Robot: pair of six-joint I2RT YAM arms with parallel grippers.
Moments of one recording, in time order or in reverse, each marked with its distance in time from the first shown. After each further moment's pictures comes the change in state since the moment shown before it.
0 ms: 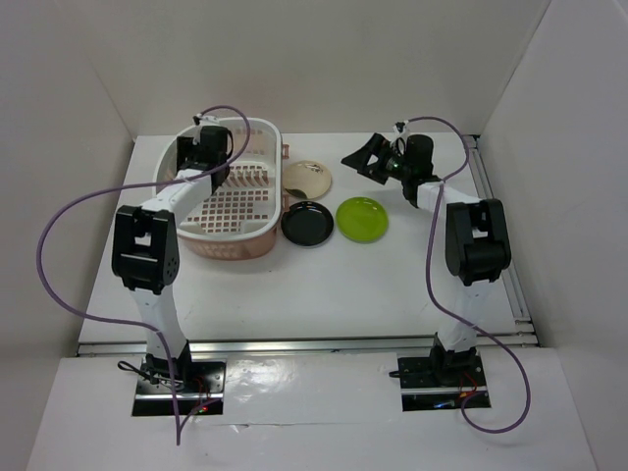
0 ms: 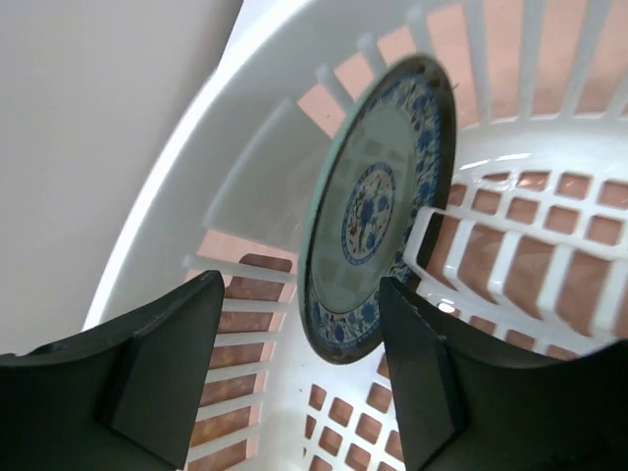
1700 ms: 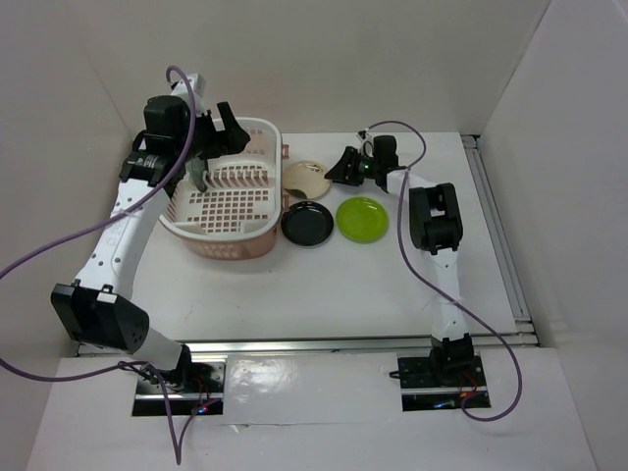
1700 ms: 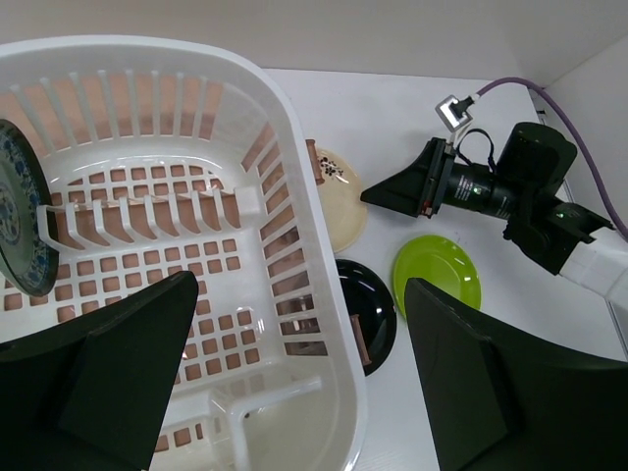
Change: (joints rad) left arm -0.001 -0.470 0.098 -0.325 0.933 -0.390; right arm 0.064 0.547 0.574 -0.299 -0.073 -0.206
